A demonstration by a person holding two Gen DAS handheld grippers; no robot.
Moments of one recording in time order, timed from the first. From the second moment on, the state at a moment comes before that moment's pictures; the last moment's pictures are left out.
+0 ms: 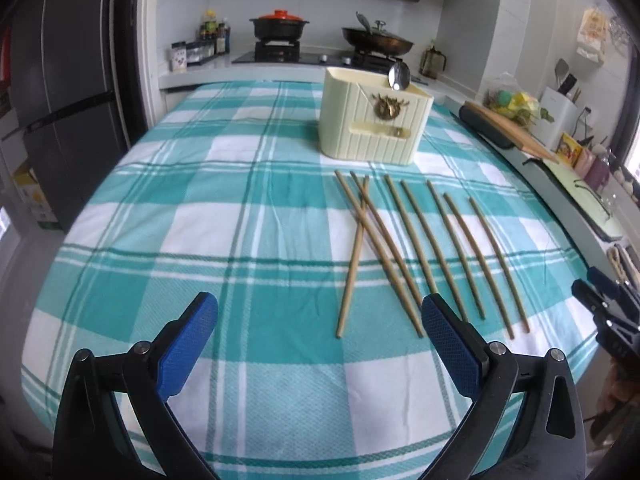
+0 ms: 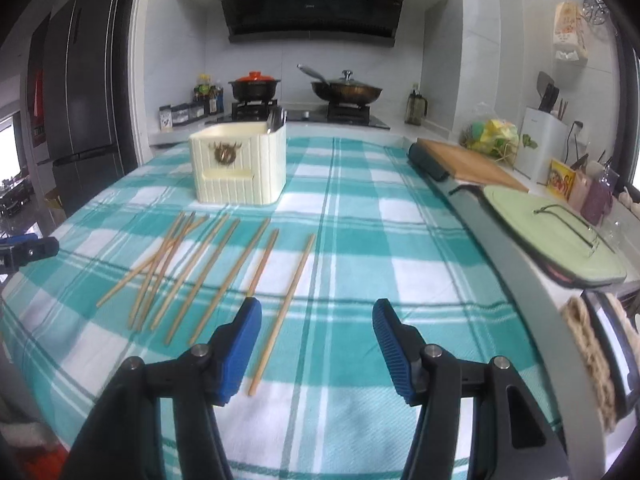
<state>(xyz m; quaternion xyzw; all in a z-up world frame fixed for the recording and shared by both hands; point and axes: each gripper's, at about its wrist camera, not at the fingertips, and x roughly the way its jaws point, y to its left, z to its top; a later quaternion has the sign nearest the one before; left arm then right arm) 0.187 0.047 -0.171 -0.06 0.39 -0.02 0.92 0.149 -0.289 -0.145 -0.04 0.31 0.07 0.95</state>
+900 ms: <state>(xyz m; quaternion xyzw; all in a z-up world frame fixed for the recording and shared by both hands) 0.189 0.052 -0.199 -0.07 0.42 0.00 0.91 0.154 -0.282 -0.181 -0.01 0.35 0.07 0.93</state>
